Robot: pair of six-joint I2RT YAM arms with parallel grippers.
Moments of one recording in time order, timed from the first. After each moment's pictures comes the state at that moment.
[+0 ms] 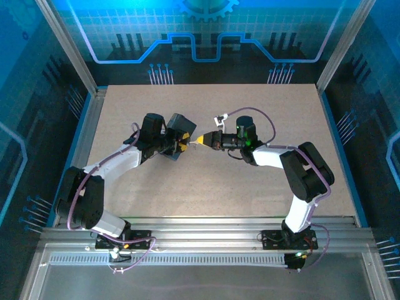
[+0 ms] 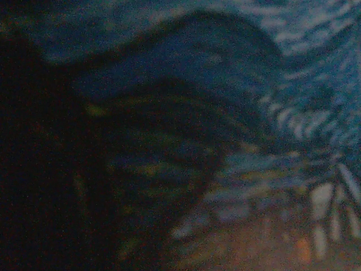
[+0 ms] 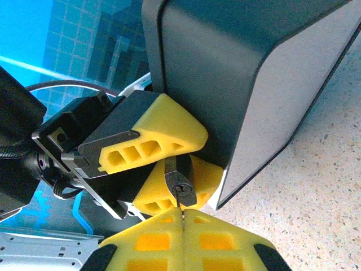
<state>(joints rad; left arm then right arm) -0.33 1.49 0.91 -0.10 0.46 -1.72 0.46 1.80 0.90 0.64 -0.89 0.95</state>
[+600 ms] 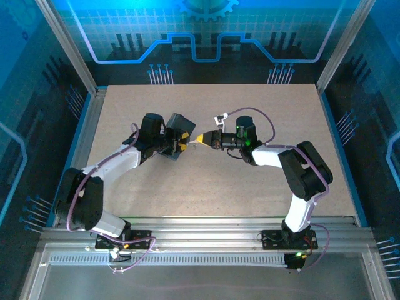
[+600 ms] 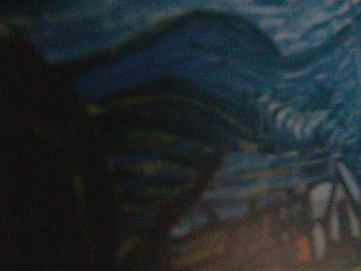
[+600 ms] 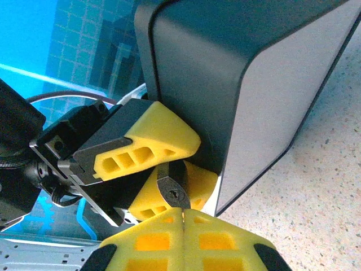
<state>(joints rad) -0.32 1.48 0.91 -0.10 0.45 -1.74 0.45 1.82 0.90 0.69 -0.89 0.99</state>
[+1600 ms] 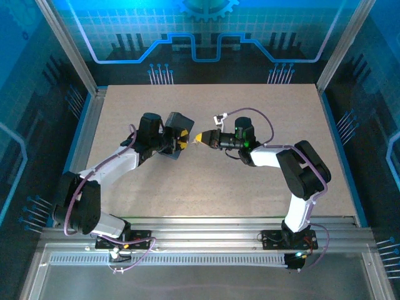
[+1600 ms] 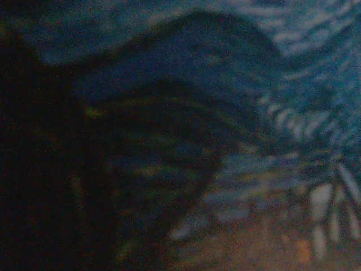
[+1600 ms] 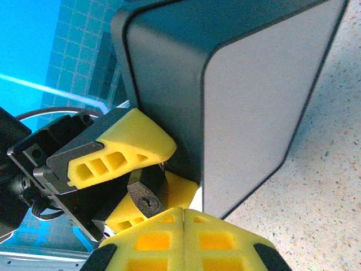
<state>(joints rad) -0.32 1.44 0.90 -0.08 0.44 -1.81 0.47 1.83 0.90 0.73 -0.83 1.01</state>
